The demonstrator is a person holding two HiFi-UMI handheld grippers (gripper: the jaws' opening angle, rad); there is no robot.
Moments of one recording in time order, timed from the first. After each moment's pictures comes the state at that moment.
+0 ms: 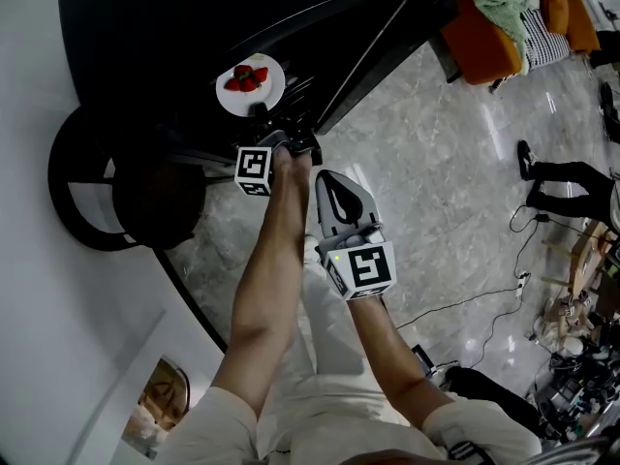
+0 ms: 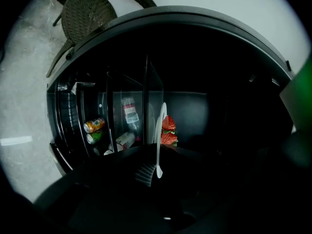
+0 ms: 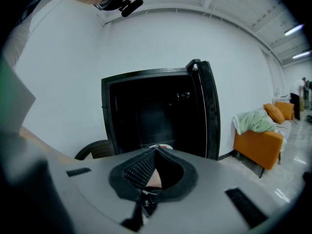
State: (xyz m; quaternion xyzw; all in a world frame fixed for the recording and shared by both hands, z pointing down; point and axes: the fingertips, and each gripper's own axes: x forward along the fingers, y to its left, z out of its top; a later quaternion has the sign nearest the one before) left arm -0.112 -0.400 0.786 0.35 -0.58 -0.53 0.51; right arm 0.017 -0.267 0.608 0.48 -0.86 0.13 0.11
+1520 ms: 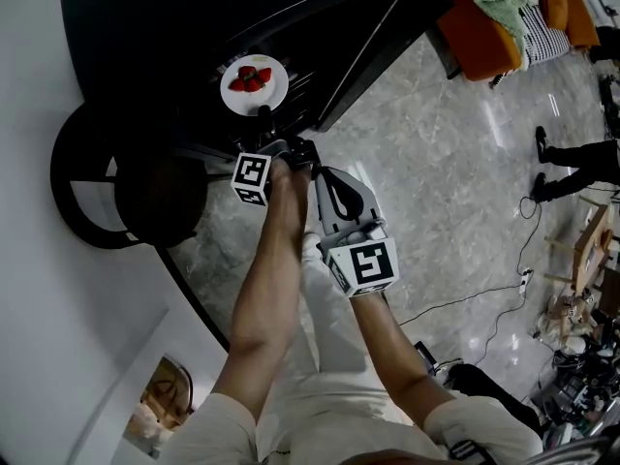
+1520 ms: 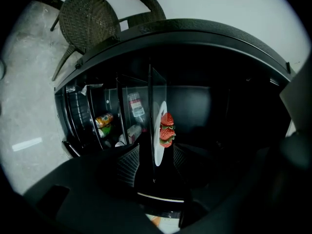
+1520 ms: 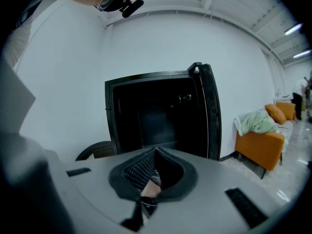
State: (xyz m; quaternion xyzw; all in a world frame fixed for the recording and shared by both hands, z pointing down) left arm -0.097 -0.370 0.782 0.36 -0.56 -0.49 0.56; right arm 0.014 -0.259 0.600 0.47 -0.87 0.13 0.10
